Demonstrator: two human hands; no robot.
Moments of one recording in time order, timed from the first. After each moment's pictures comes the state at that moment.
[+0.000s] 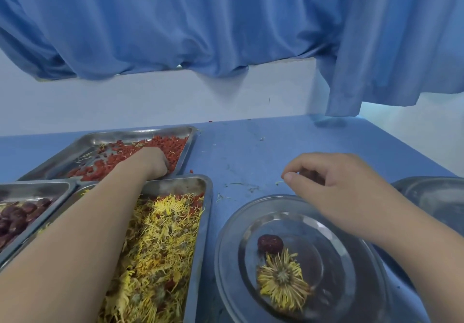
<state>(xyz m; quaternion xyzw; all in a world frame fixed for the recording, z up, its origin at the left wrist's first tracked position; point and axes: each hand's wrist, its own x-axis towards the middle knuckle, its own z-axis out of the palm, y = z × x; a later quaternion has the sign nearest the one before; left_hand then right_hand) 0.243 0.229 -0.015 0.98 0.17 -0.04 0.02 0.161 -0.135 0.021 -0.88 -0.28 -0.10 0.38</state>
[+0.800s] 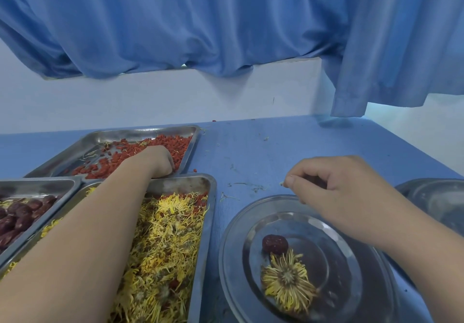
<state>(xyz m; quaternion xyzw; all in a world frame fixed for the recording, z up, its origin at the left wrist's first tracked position) 0.248 0.232 -0.019 0.98 0.17 -0.02 0.08 0.156 -0.131 0.023 -0.88 -0.28 -0.08 0.38</state>
